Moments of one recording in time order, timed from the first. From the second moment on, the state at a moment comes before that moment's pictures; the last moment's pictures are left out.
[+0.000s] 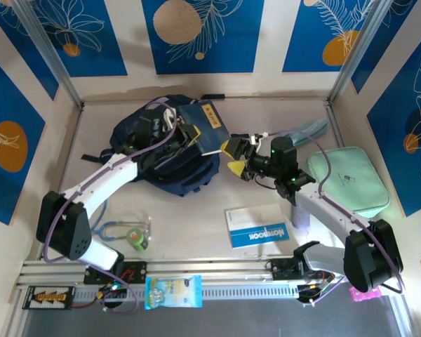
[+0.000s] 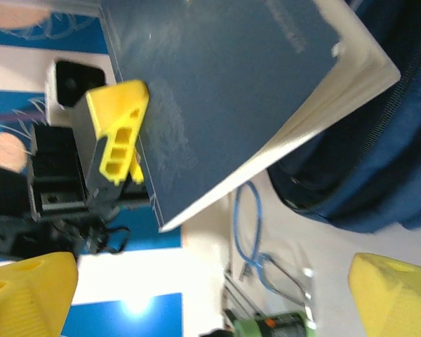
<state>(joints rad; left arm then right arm) -0.48 1.47 1.13 -0.03 0.42 -1.11 0.42 1.20 0.71 0.23 -0.61 1.30</state>
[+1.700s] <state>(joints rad) -0.45 1.42 1.16 -0.55 0.16 -0.28 0.40 1.16 0.89 -0.10 -0.16 1.20</state>
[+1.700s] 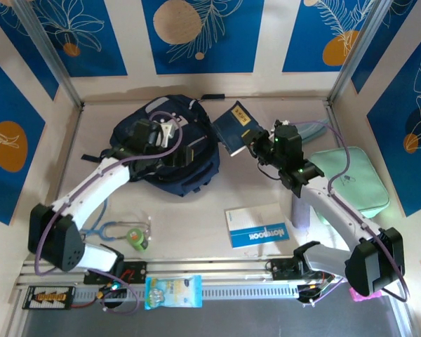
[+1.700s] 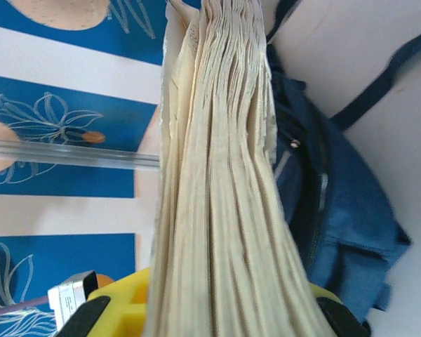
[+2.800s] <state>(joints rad) -0.61 2.02 1.62 -0.84 -0.26 0.11 0.18 0.97 0.80 -0.32 -0.29 1.16</state>
